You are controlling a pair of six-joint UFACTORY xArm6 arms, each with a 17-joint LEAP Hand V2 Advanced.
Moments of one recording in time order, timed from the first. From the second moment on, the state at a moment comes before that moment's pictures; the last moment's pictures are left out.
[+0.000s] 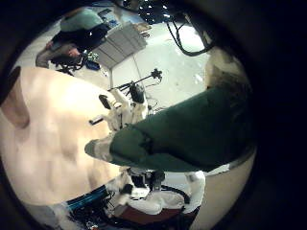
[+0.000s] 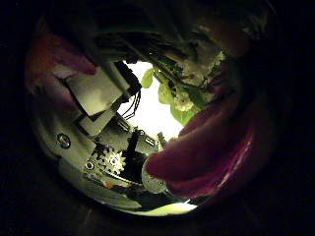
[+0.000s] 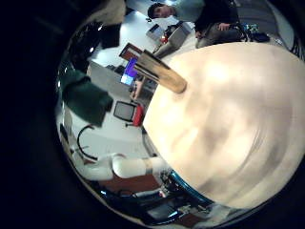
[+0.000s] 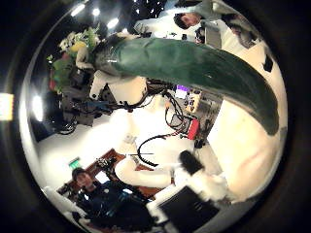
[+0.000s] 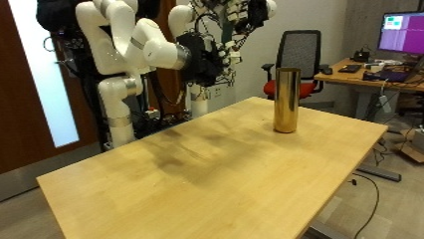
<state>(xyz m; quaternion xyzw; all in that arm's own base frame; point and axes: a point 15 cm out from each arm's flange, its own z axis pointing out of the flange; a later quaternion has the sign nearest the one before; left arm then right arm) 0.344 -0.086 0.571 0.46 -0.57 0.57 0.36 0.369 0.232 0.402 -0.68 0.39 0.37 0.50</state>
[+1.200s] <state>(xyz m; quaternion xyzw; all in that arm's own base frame) 0.356 0.057 0.649 0.53 -0.56 0.63 0.15 0.373 0.217 0.405 -0.67 0.40 0.37 0.50</state>
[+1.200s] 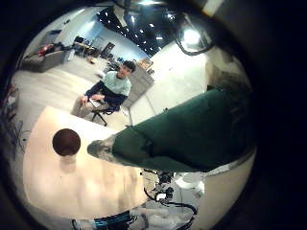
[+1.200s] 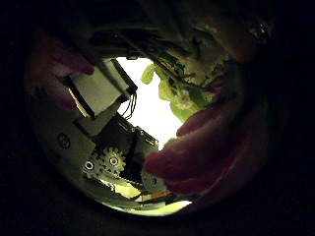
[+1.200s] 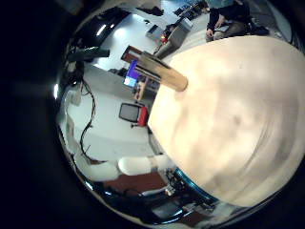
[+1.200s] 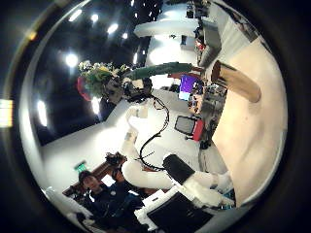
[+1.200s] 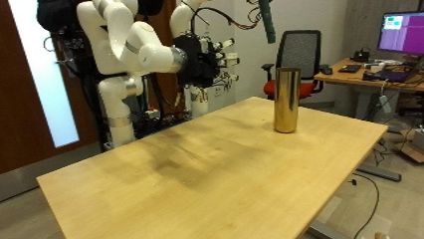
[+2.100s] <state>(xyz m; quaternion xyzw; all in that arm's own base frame) 0.430 0.105 0.541 0.58 -0.52 0.60 0.19 0.374 0.217 0.400 -0.67 0.40 0.38 0.50</state>
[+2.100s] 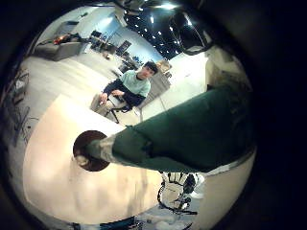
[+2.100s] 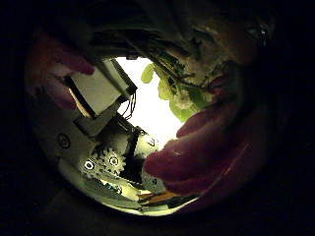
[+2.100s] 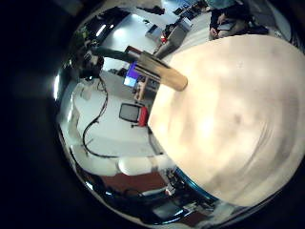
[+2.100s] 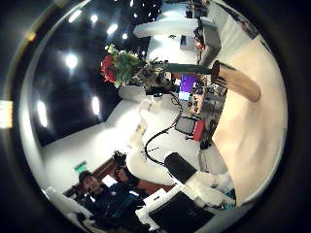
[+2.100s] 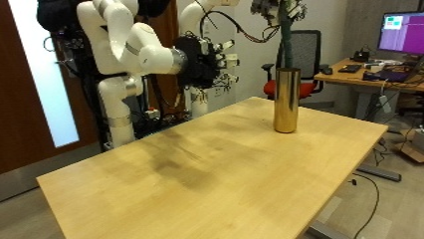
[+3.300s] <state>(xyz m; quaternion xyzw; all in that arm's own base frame) 0.410 0.175 0.489 0.62 -0.47 0.61 0.17 0.375 0.221 0.392 -0.67 0.40 0.39 0.49</state>
